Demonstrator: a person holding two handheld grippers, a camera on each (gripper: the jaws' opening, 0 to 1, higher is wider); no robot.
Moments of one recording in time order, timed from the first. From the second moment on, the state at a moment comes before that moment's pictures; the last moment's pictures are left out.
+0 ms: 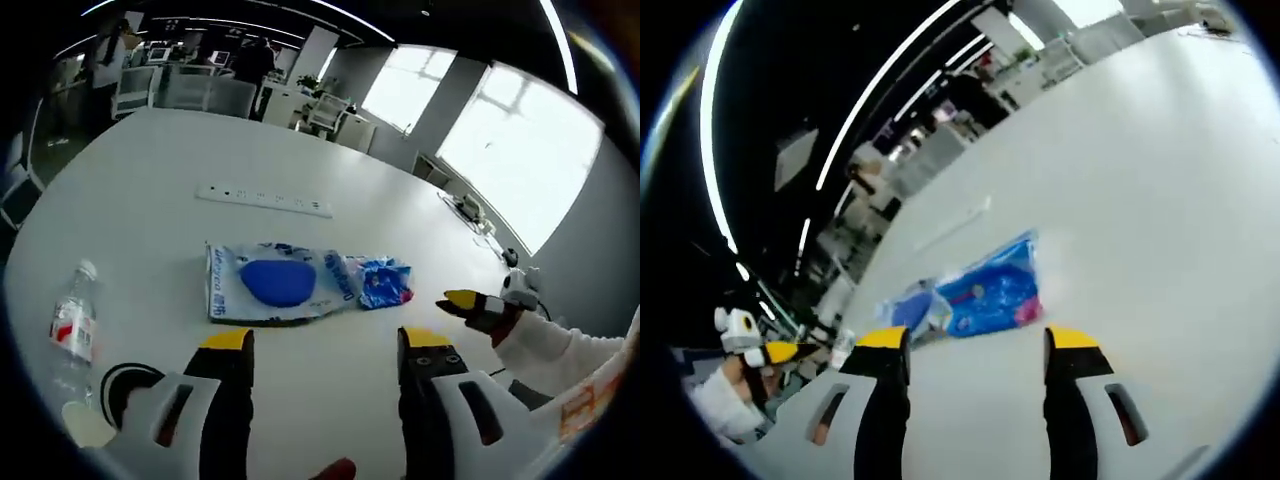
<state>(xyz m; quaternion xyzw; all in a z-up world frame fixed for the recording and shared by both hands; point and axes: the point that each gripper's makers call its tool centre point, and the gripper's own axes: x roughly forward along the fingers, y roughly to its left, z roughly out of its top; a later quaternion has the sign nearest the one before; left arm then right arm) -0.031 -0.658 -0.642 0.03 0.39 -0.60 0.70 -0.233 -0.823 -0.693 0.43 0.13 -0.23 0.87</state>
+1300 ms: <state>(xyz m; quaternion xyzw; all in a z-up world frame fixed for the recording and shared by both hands) -0.012 -0.602 -0.666 0.03 0.39 -0.55 0.73 -0.246 -0.744 -0.675 0.42 0.18 -0.19 0.87</state>
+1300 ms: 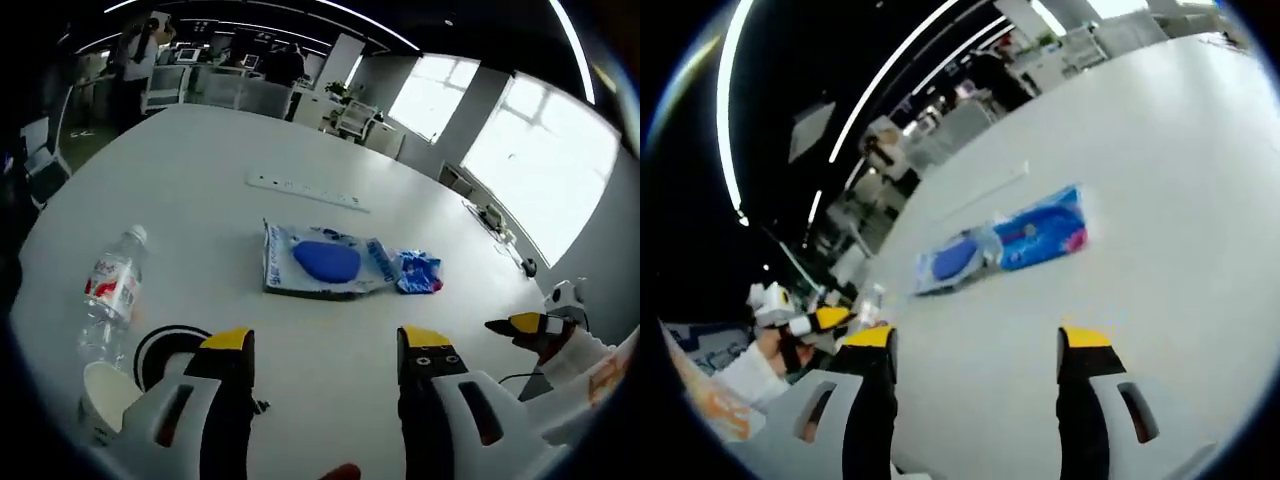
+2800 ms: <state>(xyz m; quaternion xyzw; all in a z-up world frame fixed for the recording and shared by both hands) 0.024 -0.545 -0.669 0.00 0.40 -0.49 0.77 -0.240 -0.714 -0.697 0.44 0.24 -0.16 0.85</state>
